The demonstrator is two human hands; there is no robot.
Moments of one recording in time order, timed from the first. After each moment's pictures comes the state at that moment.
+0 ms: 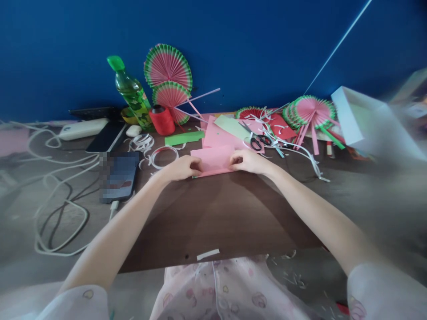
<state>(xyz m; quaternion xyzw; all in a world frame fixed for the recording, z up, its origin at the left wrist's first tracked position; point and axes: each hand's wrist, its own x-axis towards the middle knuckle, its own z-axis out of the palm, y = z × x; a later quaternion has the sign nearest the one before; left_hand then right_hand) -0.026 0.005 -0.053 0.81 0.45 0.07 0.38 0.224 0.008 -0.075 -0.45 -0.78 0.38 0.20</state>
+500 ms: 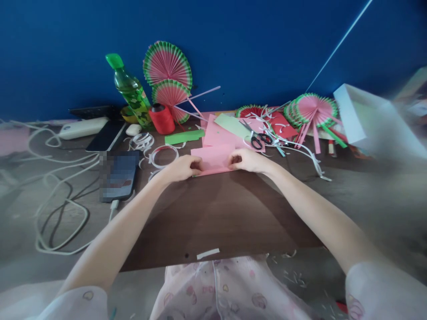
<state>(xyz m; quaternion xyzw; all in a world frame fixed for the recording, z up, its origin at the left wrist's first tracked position) -0.027 0.003 -0.059 0.83 0.44 0.09 0.34 0.223 0.015 -0.082 -0.47 -0.78 0.39 0.17</state>
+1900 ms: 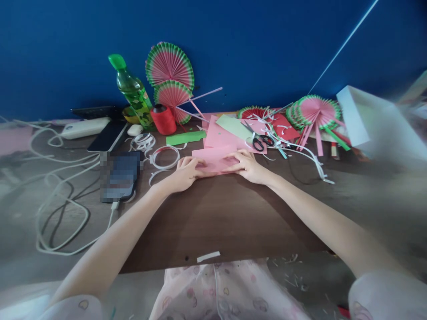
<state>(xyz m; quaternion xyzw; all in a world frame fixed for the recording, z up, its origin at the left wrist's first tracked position) -0.031 -0.014 -0.079 0.90 0.40 0.04 0.15 0.229 -0.003 -0.098 -0.37 -0.89 0.18 0.18</state>
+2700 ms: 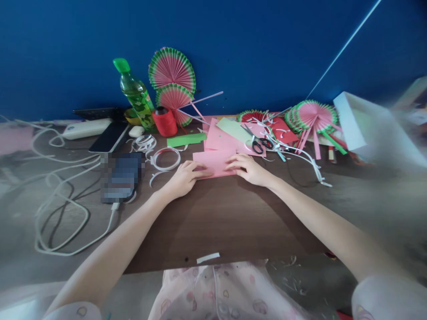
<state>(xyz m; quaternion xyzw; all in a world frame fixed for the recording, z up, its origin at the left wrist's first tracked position) -0.037 -0.023 -0.089 0.90 0.38 0.15 0.13 0.231 -0.005 -0.097 -0.35 -0.87 0.21 0.26</state>
